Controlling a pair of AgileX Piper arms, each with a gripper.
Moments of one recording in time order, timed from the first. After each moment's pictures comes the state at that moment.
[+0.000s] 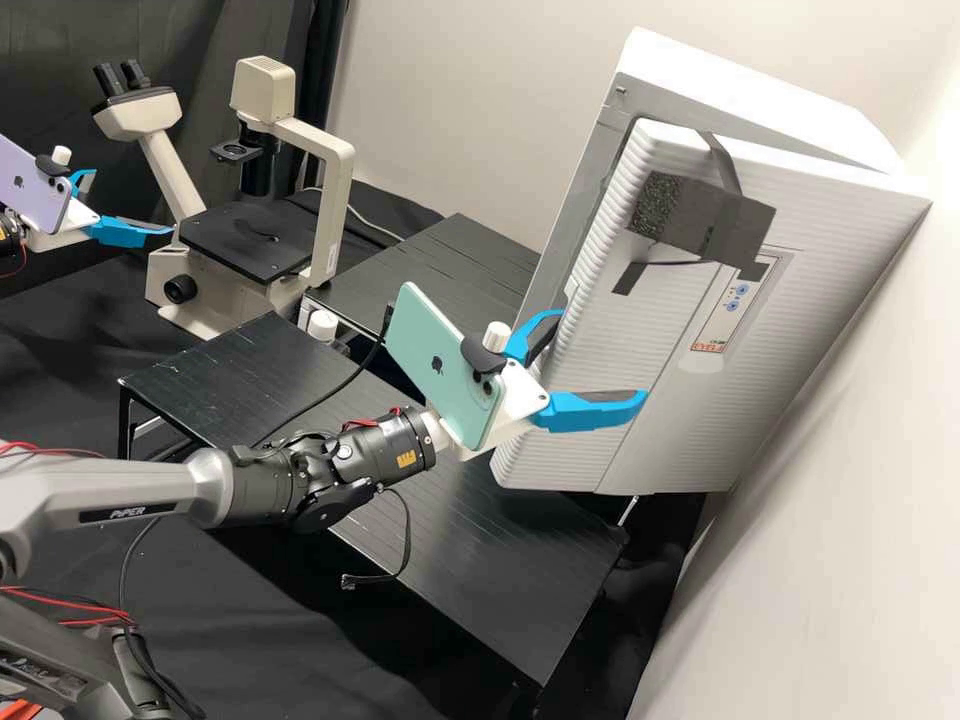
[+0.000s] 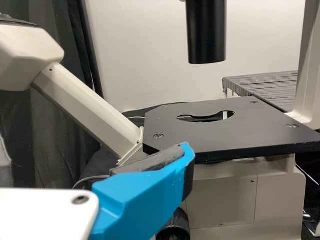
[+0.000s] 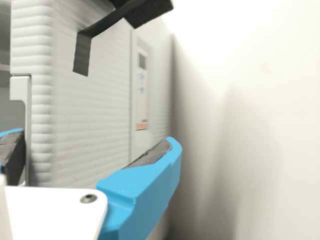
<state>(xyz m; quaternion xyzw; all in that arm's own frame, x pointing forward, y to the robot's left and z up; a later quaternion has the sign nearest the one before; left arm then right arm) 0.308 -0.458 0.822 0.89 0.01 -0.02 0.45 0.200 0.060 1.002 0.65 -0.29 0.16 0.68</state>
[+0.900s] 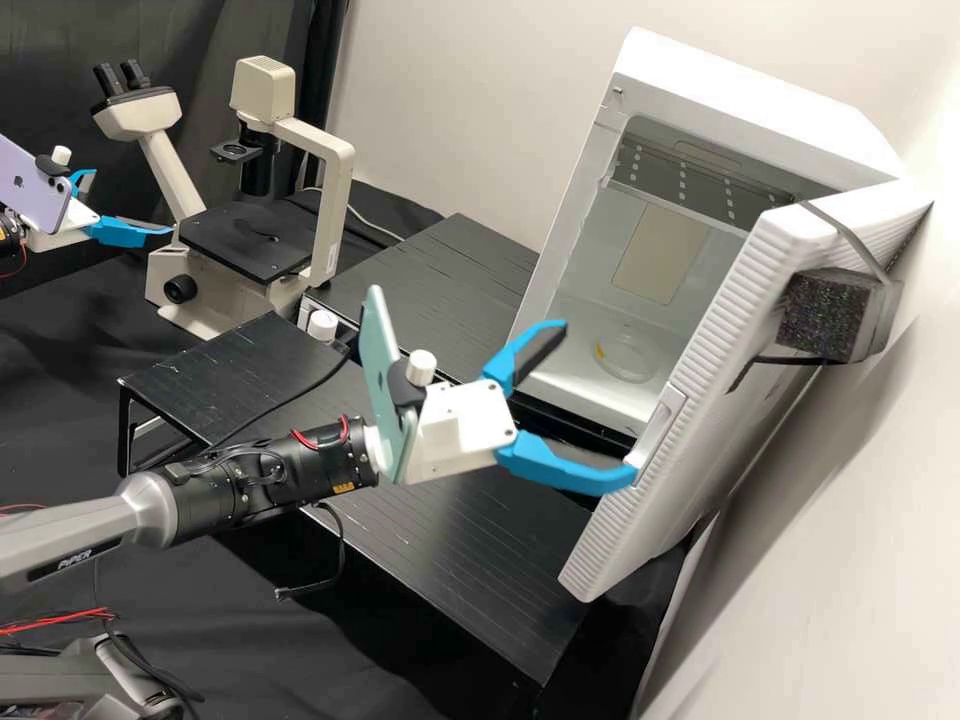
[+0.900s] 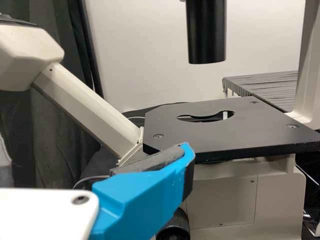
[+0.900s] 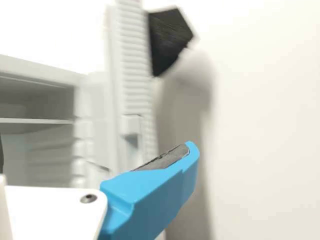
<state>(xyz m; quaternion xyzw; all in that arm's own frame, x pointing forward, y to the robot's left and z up) 0.308 -0.458 0.822 0.89 0.01 -0.02 0.45 0.165 0.087 0.977 0.62 -0.35 0.25 0.66</state>
